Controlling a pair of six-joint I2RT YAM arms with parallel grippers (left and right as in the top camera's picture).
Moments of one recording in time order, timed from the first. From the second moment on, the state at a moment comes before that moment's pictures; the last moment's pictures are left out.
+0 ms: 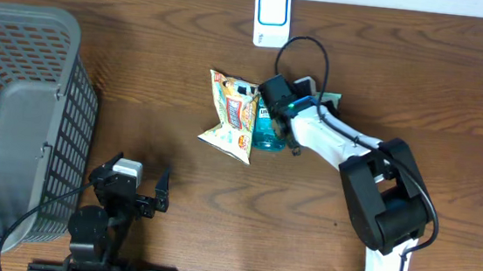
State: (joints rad) left arm 0.00 0.02 0.11 -0.37 0.20 0.02; right arm 0.54 2.07 1.32 -0.64 0.73 0.24
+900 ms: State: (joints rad) left arm 0.00 0.02 0.11 -0.37 0.20 0.02; right arm 0.49 2.15 1.43 -0.76 0.64 0.30
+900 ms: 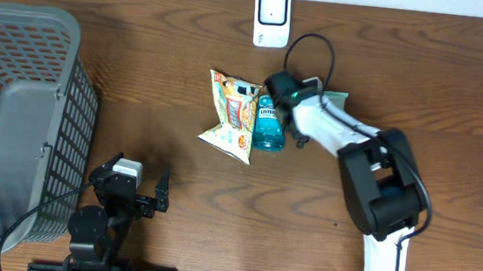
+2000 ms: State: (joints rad) left arm 0.00 0.02 0.11 -0.37 0.20 0.02; right arm 0.18 2.07 1.60 -1.55 -1.35 -0.64
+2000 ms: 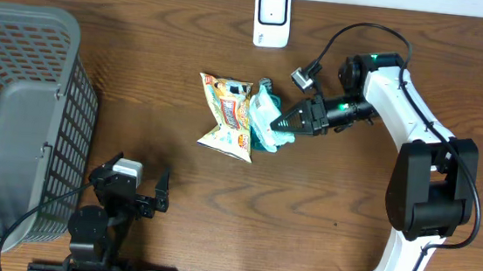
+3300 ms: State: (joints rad) left arm 0.00 0.02 0.11 -0.37 0.20 0.02; right arm 0.26 1.47 1.06 -1.70 -1.36 -1.30
